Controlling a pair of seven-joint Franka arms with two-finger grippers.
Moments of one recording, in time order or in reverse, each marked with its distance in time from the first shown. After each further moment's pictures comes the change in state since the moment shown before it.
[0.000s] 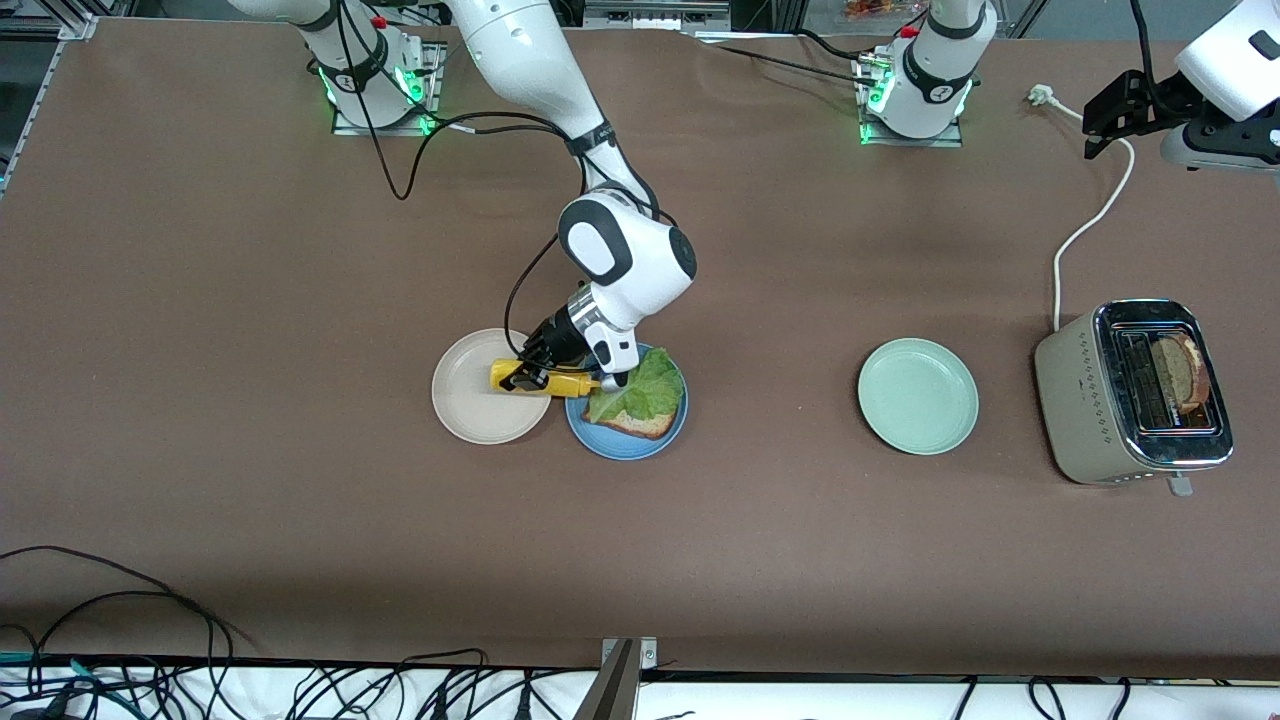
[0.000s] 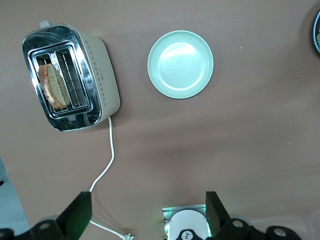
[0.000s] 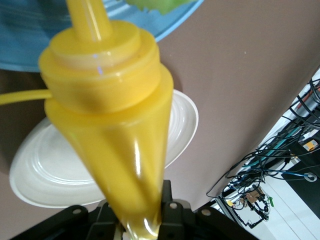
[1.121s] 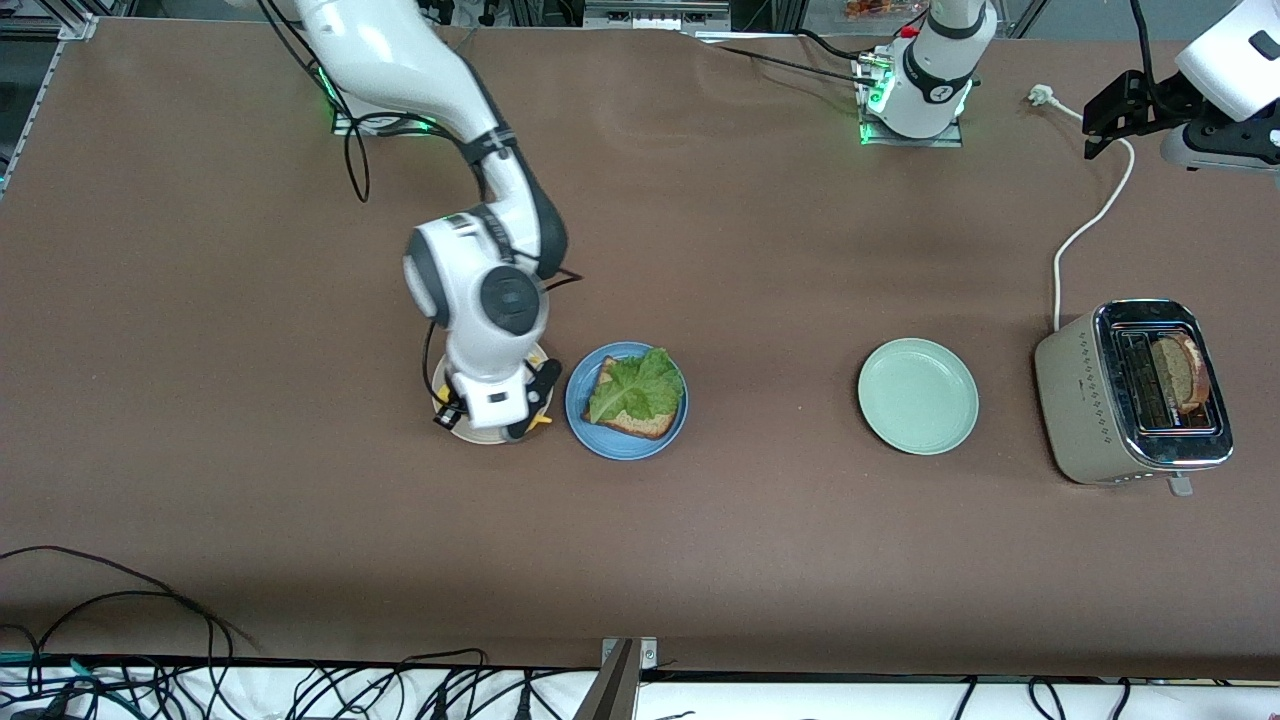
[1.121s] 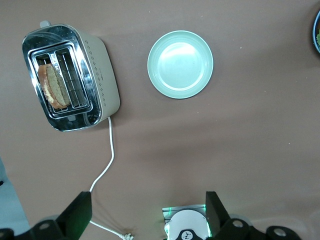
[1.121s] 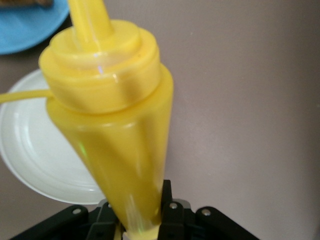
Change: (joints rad) left arm 0.000 0.000 0.000 0.000 -0.001 0.000 0.000; right arm -0.422 -0.280 0.222 -0.074 0.274 0.129 -0.186
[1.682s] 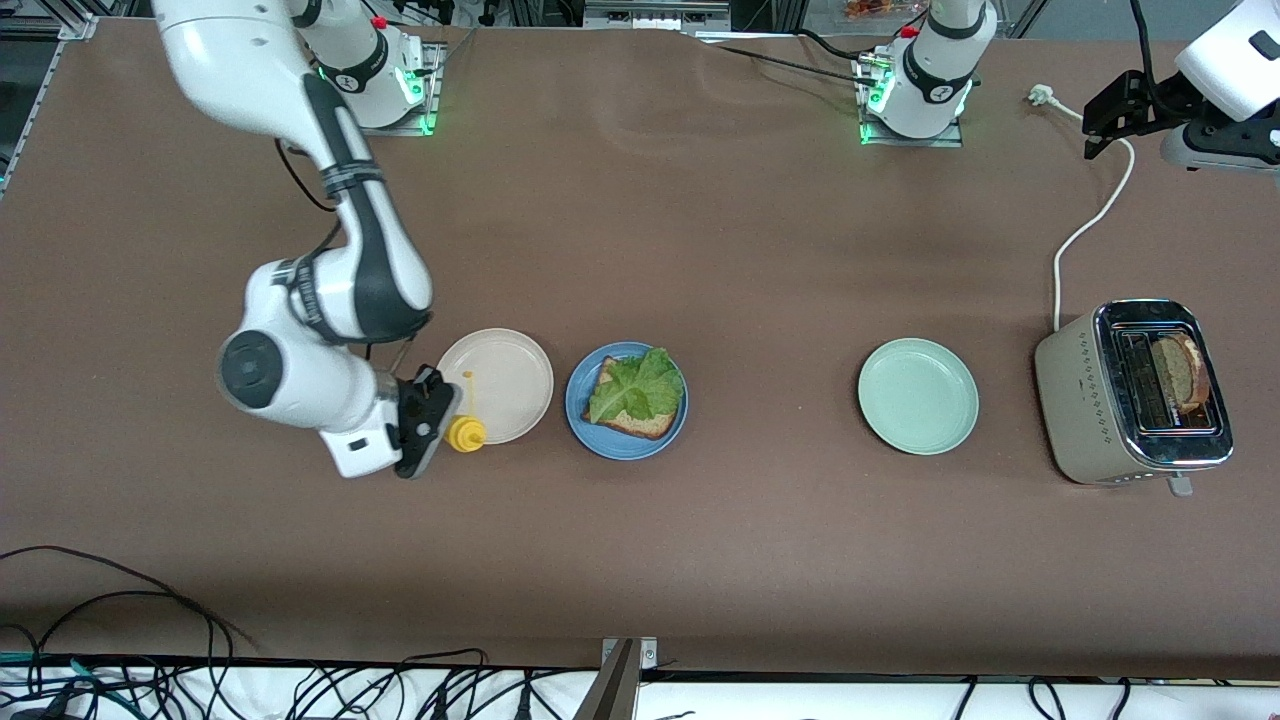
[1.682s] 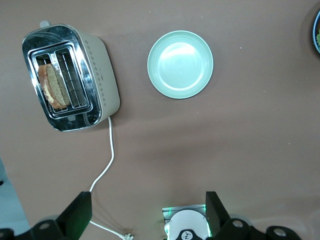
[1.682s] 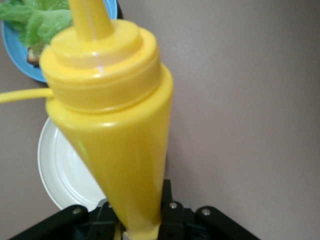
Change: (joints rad) left arm 0.000 0.000 0.000 0.000 0.000 0.000 0.000; right arm -0.369 -0.047 0.181 -0.022 0.462 0.057 -0.474
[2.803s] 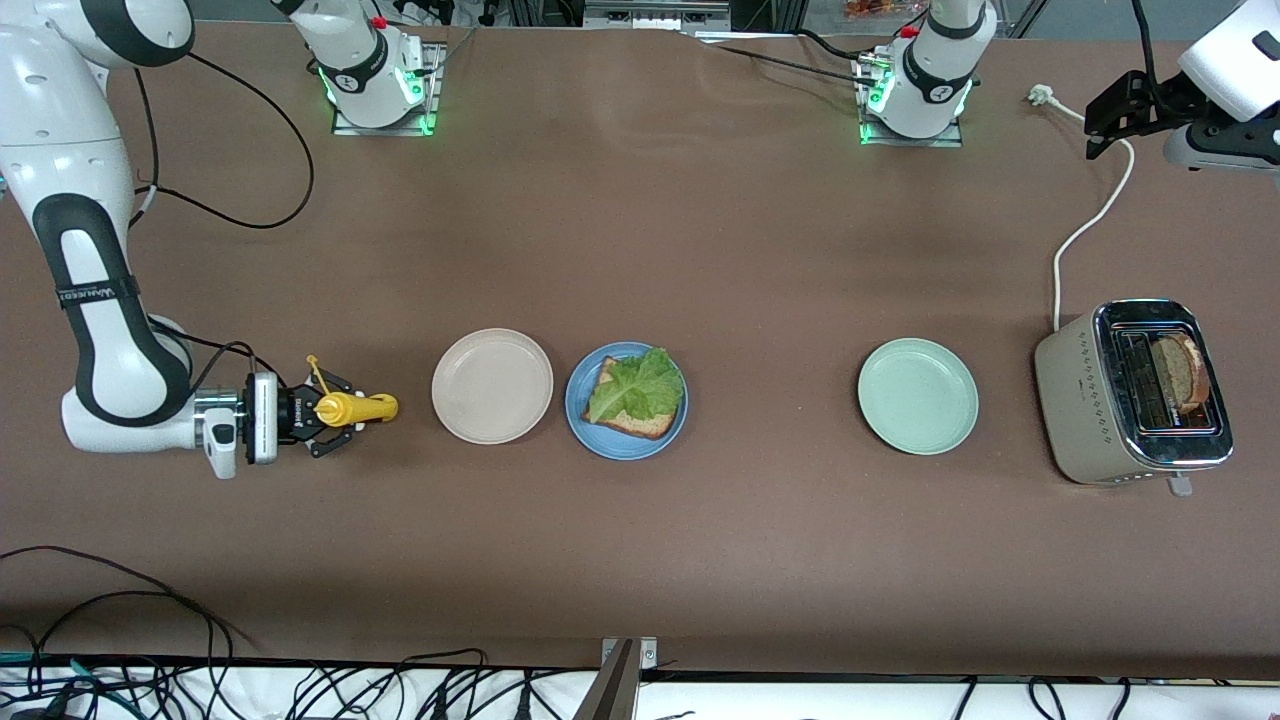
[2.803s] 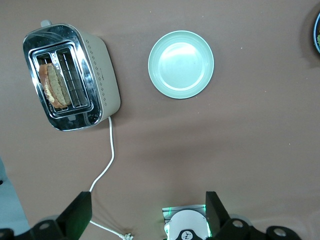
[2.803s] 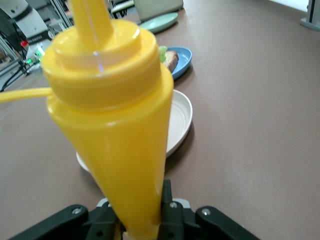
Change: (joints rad) left arm 0.002 0.000 0.002 0.000 0.000 0.000 0.000; right arm -0.766 0.241 0.470 -0.049 0.402 -0.209 -0.911
